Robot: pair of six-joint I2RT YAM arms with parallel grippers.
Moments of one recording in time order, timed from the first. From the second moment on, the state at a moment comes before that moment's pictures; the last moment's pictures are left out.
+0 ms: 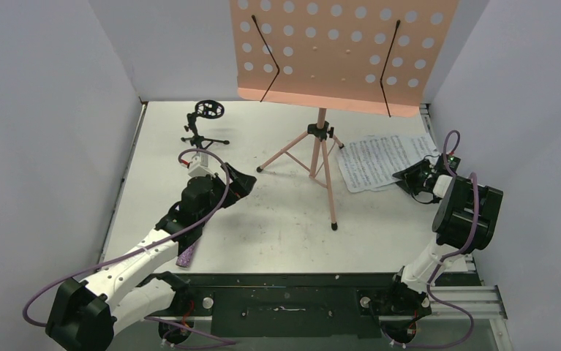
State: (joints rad) left arm -0.55 0.98 0.54 0.09 -0.15 -0.93; right arm -0.43 1.79 0.91 -0.01 -0.44 0.71
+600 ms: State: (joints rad) left arm -0.55 0.98 0.55 0.11 -0.15 -0.93; right arm -0.41 1.82 0.91 0.20 -0.52 0.75
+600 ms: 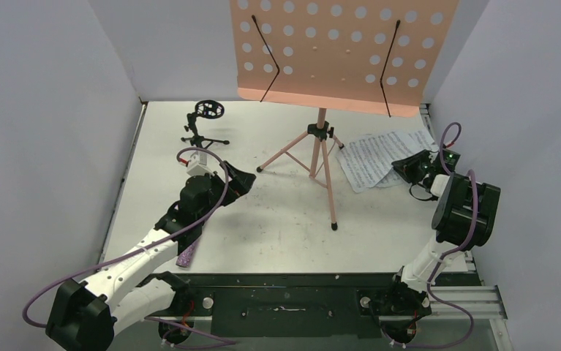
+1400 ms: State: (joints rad) left arm -0.52 0.96 0.55 0.12 -0.15 -0.93; right arm -0.35 1.86 0.96 0.13 -0.45 0.75
